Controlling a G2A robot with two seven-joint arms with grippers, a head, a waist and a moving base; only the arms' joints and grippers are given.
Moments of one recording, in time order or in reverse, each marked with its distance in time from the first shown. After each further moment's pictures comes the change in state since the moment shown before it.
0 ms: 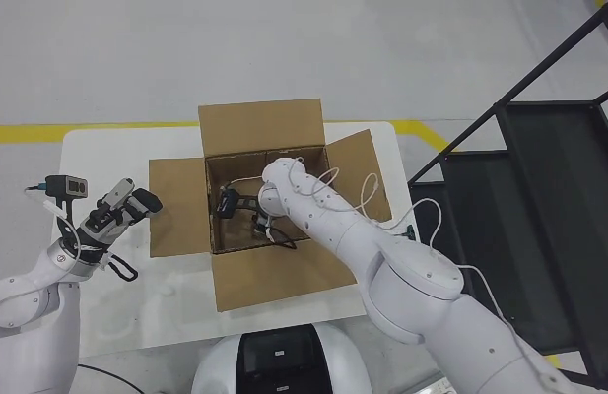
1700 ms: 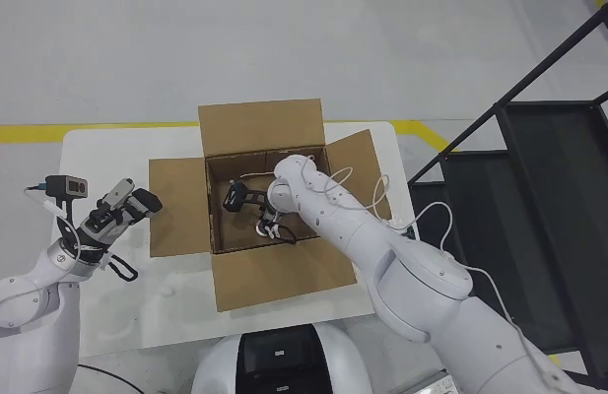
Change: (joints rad) left arm 0.000 0.000 0.000 0.000 0.000 0.000 0.000; right arm -0.032 0.051 0.081 -0.048 -0.037 0.007 0.011
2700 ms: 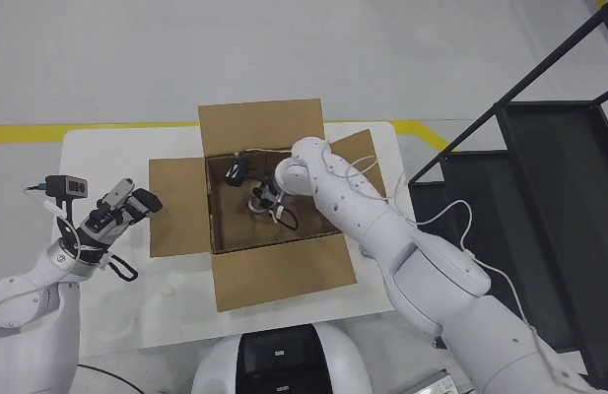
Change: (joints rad) left arm 0.000 0.000 0.000 0.000 0.000 0.000 0.000; right arm -0.015 0.109 0.159 -0.176 0.020 -0.018 -0.041
